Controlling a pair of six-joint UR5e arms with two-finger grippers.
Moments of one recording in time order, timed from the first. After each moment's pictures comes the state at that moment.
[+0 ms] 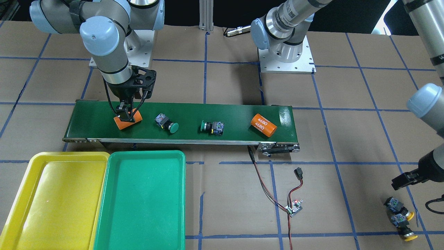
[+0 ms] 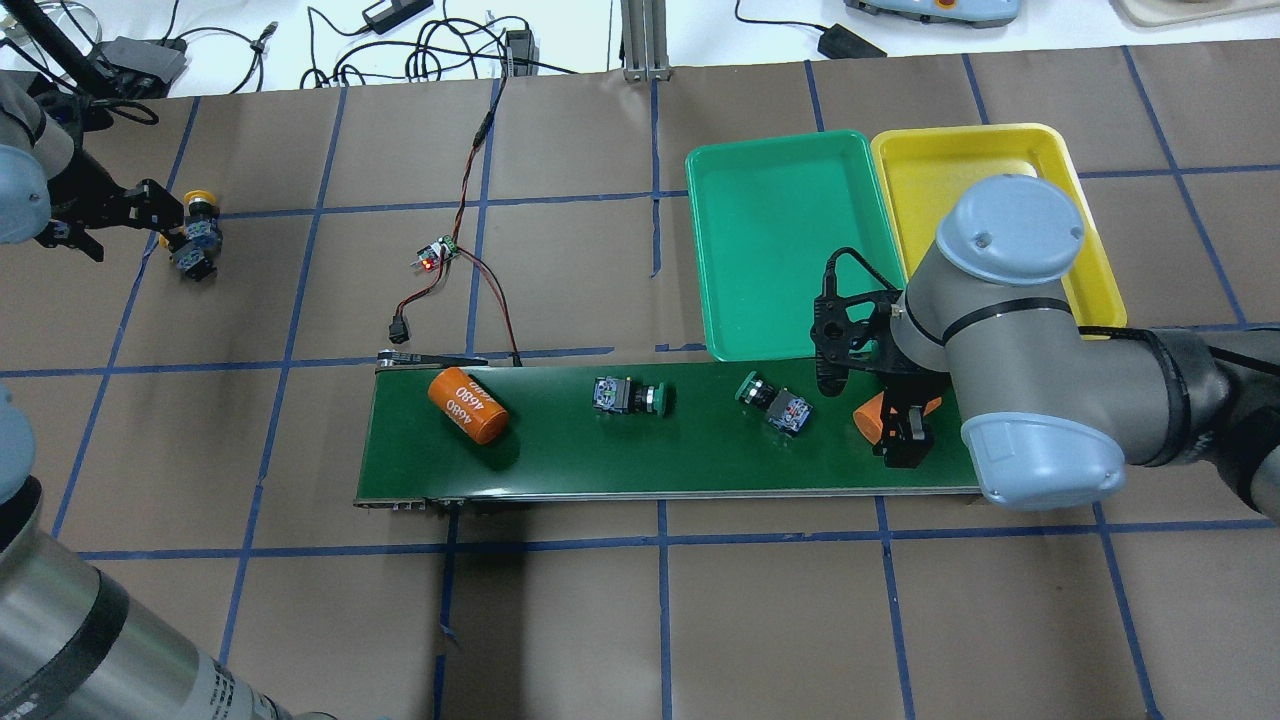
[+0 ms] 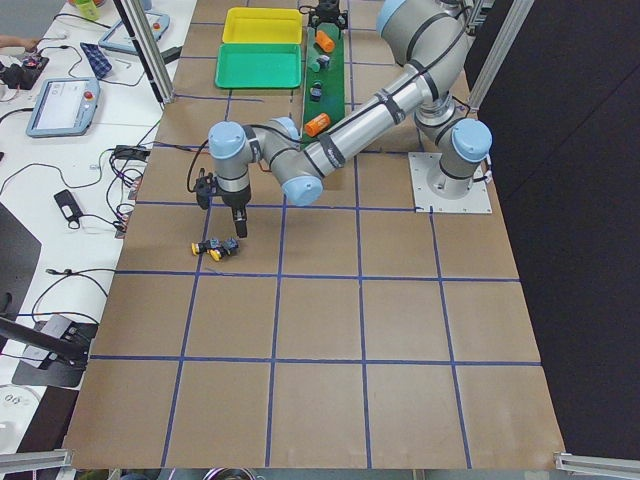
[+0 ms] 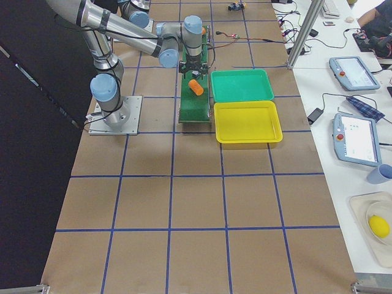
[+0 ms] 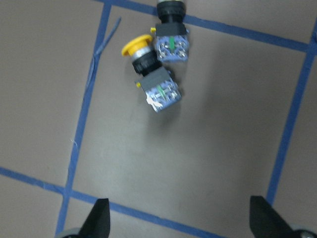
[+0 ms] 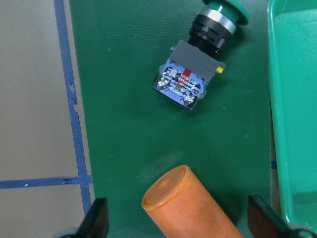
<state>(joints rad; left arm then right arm) -1.04 -2.15 -1.43 -1.03 1.64 0.34 1.60 -1.60 2.15 -2.13 -1.56 -1.46</state>
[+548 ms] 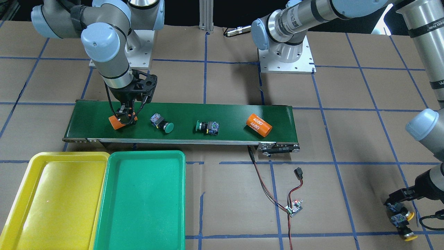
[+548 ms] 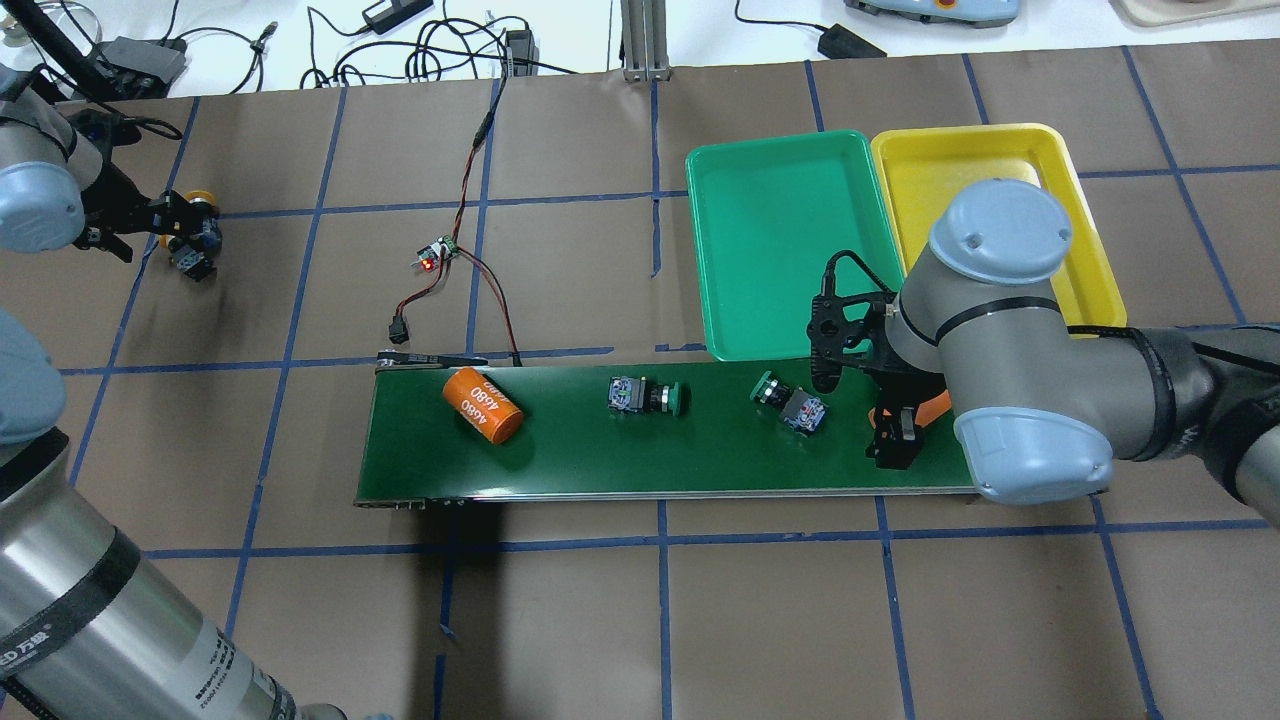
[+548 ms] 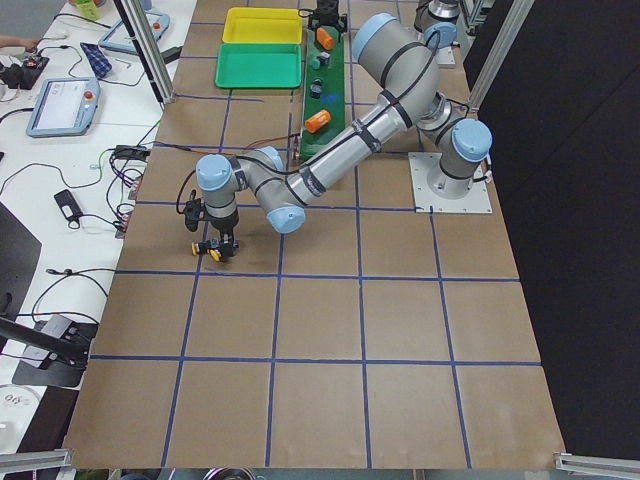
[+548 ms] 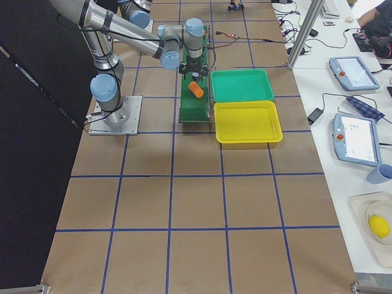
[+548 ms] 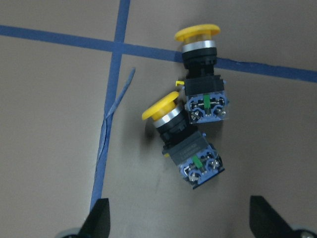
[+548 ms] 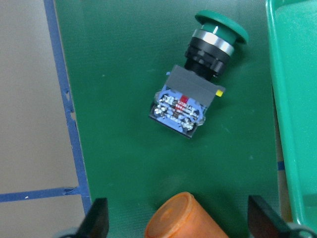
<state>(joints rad) -1.04 -2.27 -1.38 -0.98 1.59 0.38 1.60 -1.57 2.15 -2.13 -1.54 -1.41</state>
